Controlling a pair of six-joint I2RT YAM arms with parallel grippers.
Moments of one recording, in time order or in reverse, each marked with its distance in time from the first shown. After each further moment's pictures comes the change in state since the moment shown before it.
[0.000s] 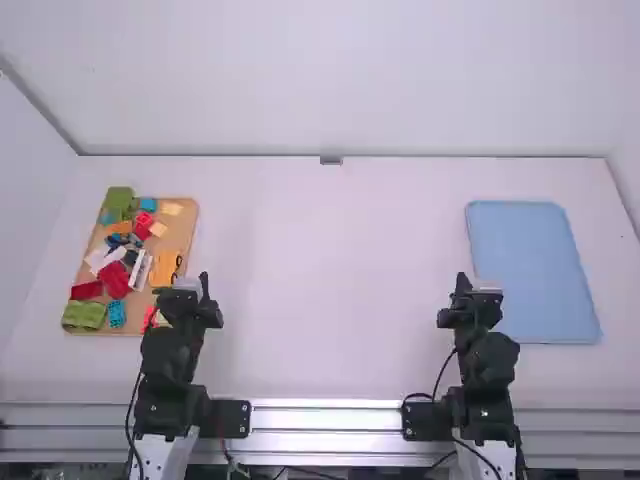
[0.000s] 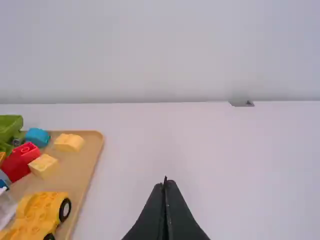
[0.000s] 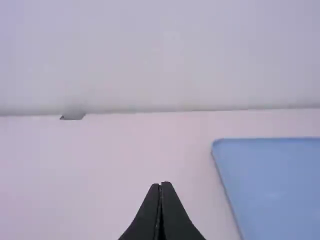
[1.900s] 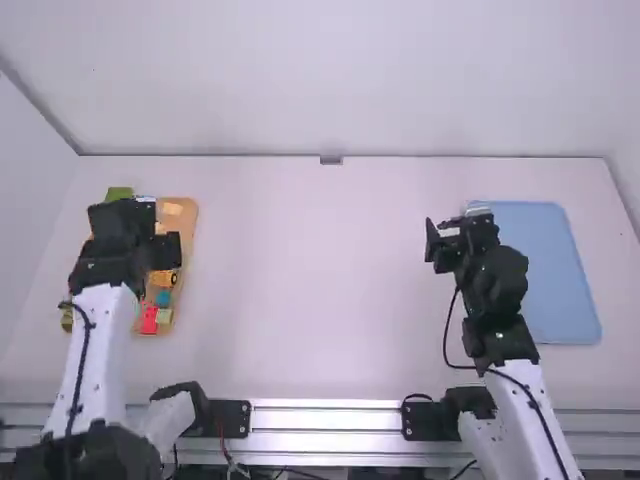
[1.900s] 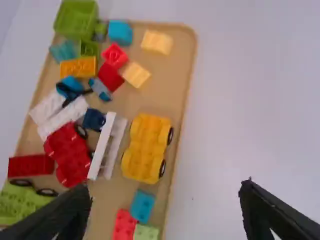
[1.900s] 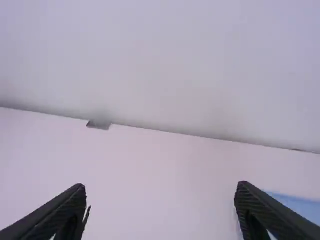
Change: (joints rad) left arm 0.360 1.180 0.979 -0.628 -0.020 0.186; right arm 0.088 0.806 0.529 0.158 -0.069 -0.108
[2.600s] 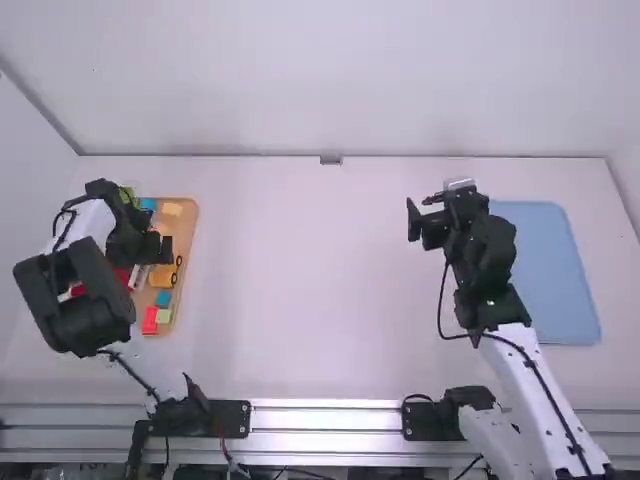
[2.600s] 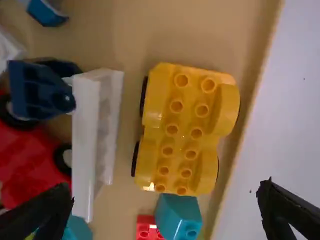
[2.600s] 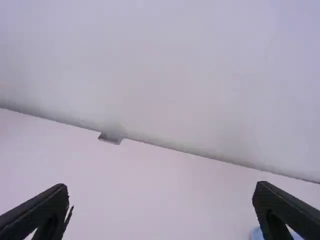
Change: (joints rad) left arm 0.159 0.717 0.377 -0.224 0.048 0.185; right arm 0.071 0.175 0.118 0.076 -0.017 -0.030
